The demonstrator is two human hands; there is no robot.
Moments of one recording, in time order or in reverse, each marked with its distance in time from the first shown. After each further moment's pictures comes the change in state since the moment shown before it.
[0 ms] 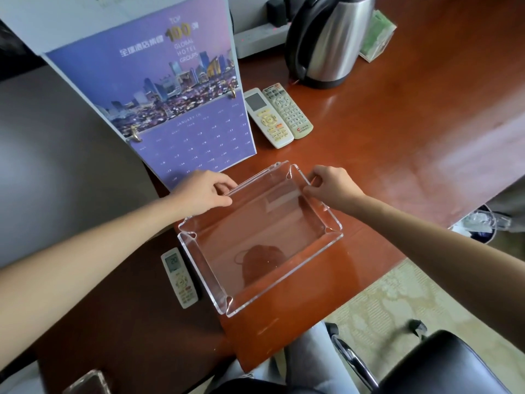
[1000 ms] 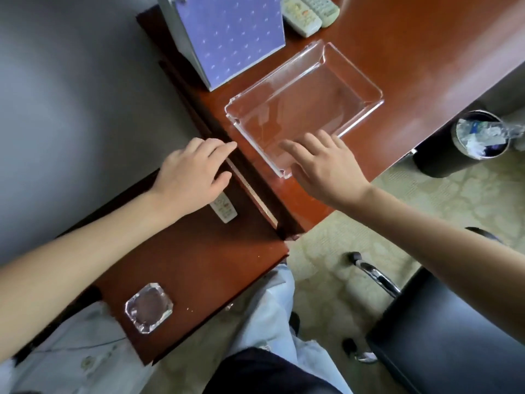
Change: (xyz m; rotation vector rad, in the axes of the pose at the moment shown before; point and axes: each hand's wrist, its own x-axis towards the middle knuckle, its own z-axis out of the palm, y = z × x) left_hand -0.188 -0.089 0.045 0.647 0.340 0.493; right_hand -0.186 -0.085 0.142 -0.461 0.527 -0.602
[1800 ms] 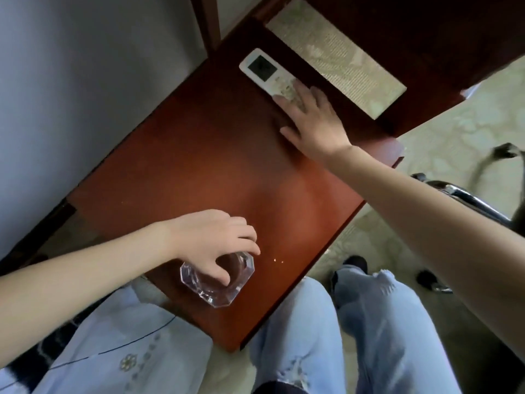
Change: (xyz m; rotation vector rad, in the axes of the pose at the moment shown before) left_hand -0.244 -0.124 0.243 -0.256 -0.647 0.922; right_hand -0.031 -0.193 0.293 0.048 -0.349 0.512
